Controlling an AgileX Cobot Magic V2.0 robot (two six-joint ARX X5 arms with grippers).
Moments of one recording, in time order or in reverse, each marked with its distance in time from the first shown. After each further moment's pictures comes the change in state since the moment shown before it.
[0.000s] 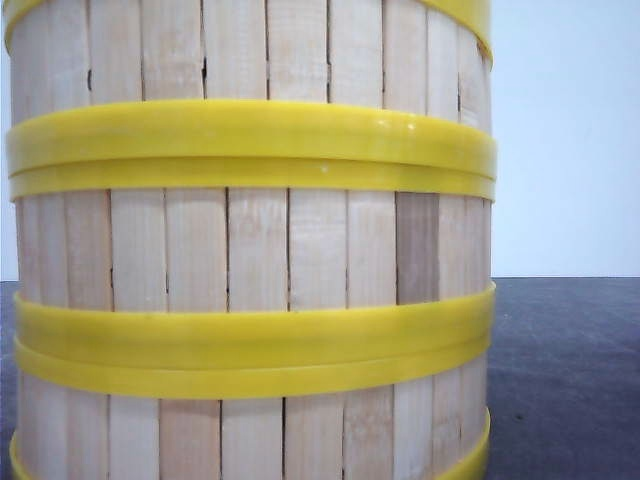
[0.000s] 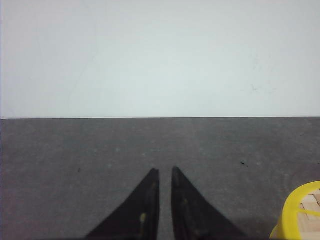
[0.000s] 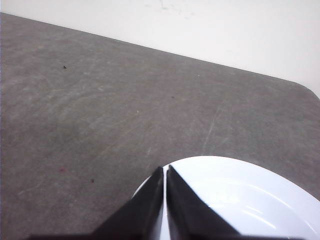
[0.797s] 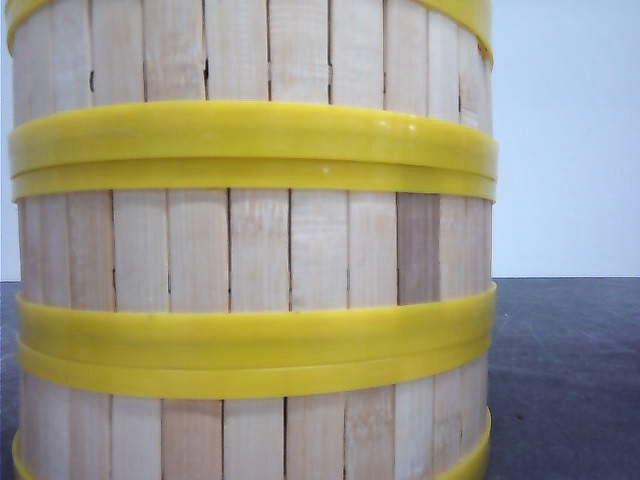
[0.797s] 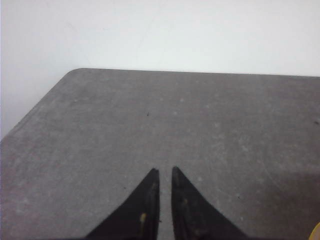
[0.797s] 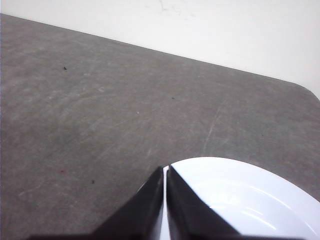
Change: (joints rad) left arm 0.223 -0.187 0.000 -0.328 0.003 0.000; right arm 0.000 0.000 0.000 0.003 0.000 0.000
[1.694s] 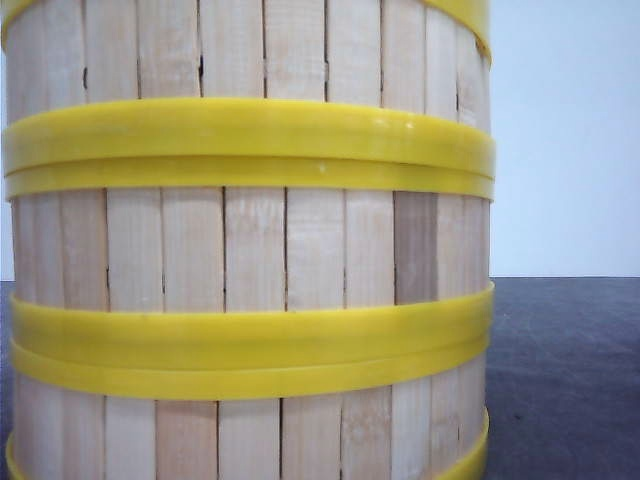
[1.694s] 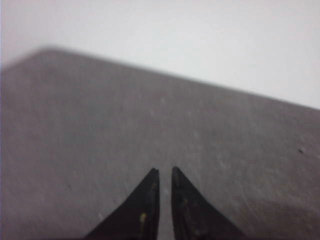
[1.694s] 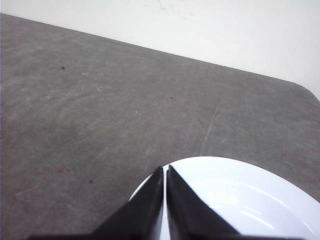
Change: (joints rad) left arm 0.225 -0.013 -0.371 0.384 0.234 -0.207; right arm 0.000 0.000 0.000 0.000 0.000 0.000
